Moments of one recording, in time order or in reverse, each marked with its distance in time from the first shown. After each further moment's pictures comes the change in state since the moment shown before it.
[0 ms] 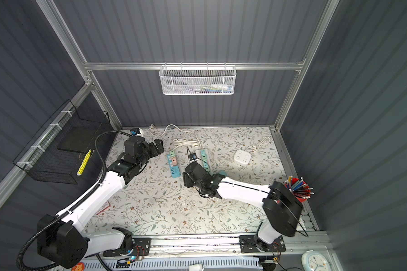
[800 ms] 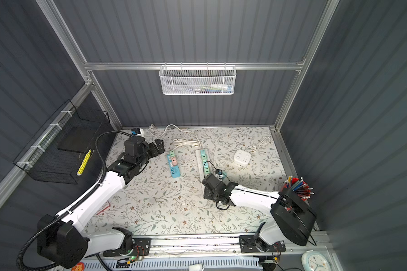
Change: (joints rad) left arm 0.000 0.000 0.000 0.004 0.014 0.000; right arm -0.100 -0.005 -0.245 -0.138 -0.087 0.382
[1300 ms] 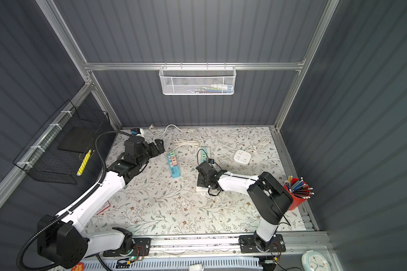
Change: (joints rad) left arm 0.000 0.000 0.000 0.003 -0.001 0.001; right arm -0.087 0.259 0.261 0.055 -0.045 -0.144
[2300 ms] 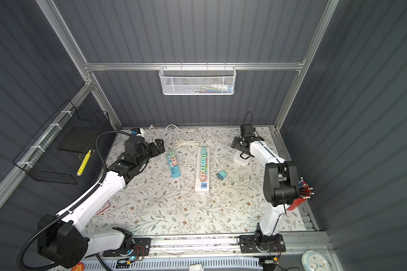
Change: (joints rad) left arm 0.000 0.004 0.000 0.008 0.002 0.003; right arm -0.684 0.191 0.494 -0.250 -0.075 -0.284
